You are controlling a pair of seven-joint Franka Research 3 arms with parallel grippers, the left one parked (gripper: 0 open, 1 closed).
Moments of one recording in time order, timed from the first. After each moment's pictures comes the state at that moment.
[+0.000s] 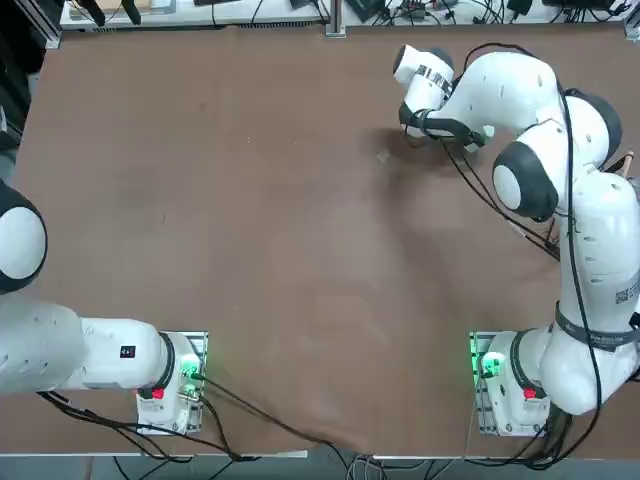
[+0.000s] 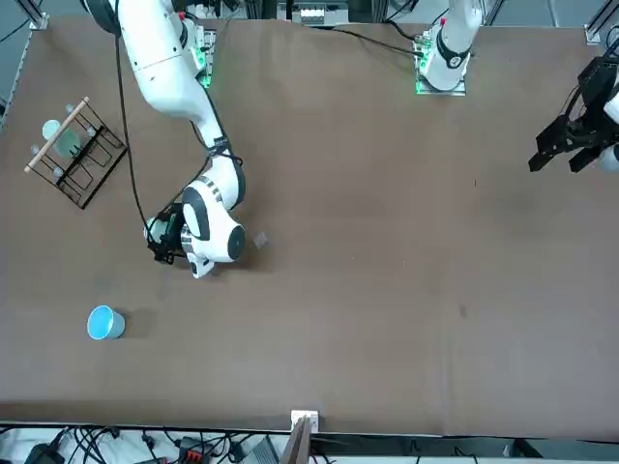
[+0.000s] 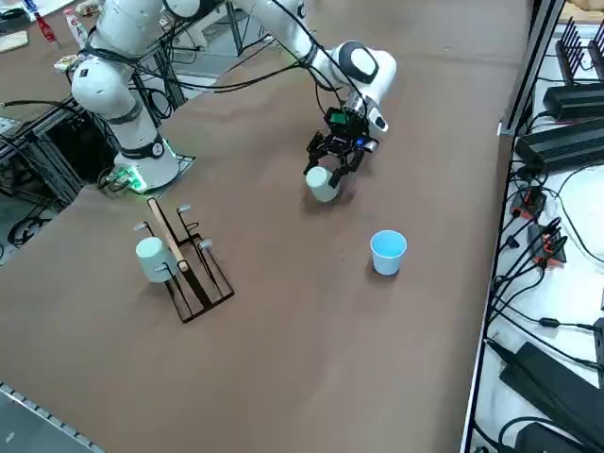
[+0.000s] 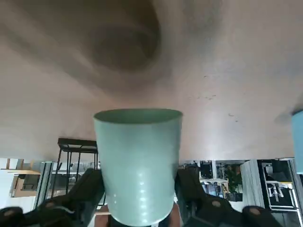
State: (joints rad) arm 0.53 0.81 -0.14 -1.52 -0.70 1.53 -0.63
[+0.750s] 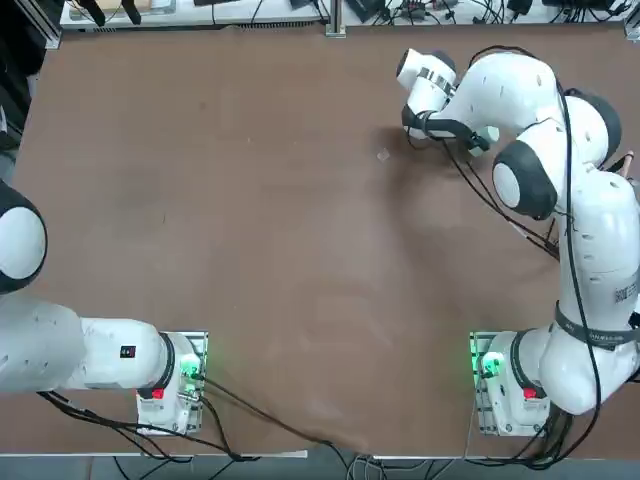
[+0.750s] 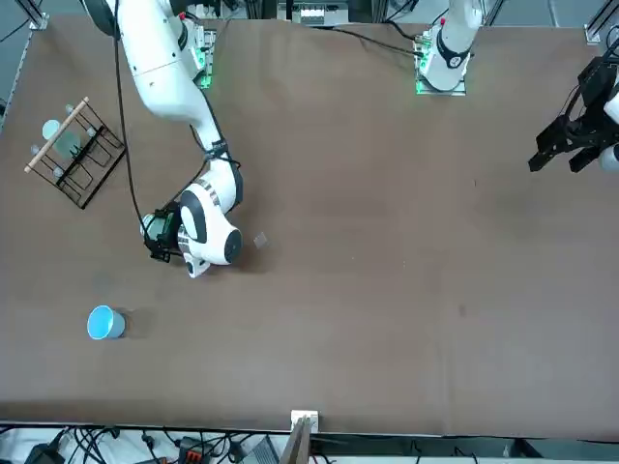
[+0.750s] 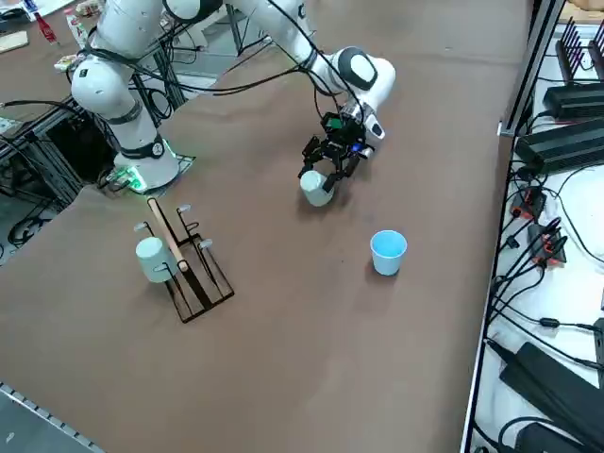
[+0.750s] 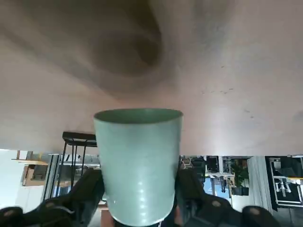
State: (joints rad) arm 0.52 0.82 -0.14 -1.53 -0.70 1.50 -0.63
